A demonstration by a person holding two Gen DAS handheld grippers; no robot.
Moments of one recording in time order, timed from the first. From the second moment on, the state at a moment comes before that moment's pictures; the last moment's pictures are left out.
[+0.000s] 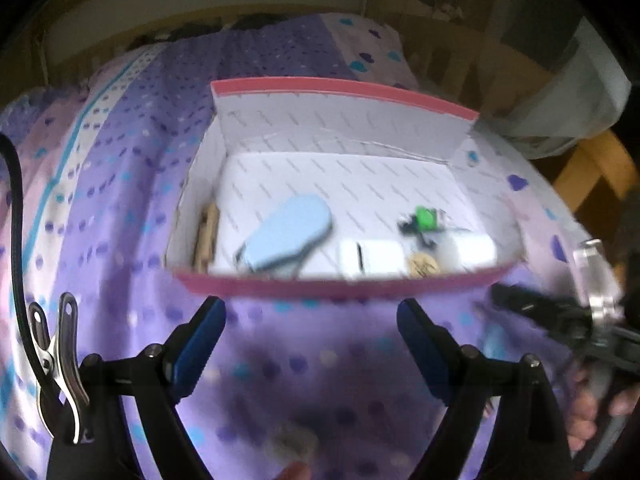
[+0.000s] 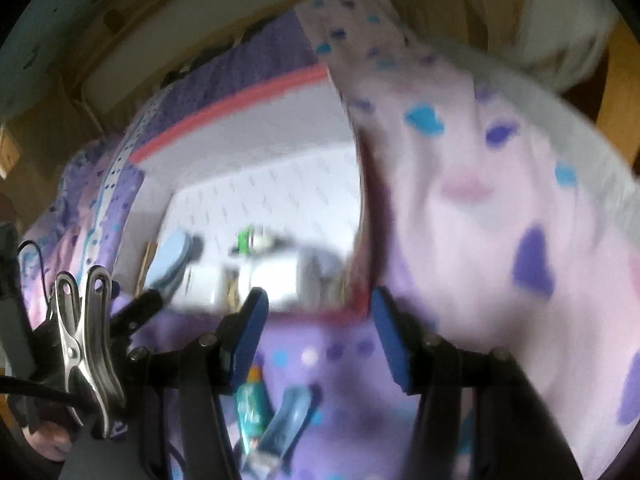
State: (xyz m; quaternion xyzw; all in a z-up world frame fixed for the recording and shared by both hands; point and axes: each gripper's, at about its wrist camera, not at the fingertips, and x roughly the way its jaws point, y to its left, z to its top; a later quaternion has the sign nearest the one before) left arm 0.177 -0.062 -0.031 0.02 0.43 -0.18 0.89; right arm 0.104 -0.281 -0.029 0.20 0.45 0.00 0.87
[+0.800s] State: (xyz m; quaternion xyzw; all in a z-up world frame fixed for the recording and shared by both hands) left arm 0.146 -0.046 -0.074 0.04 0.54 -0.16 0.83; right arm 0.090 -0.244 -0.059 0.16 0.51 0.06 0.85
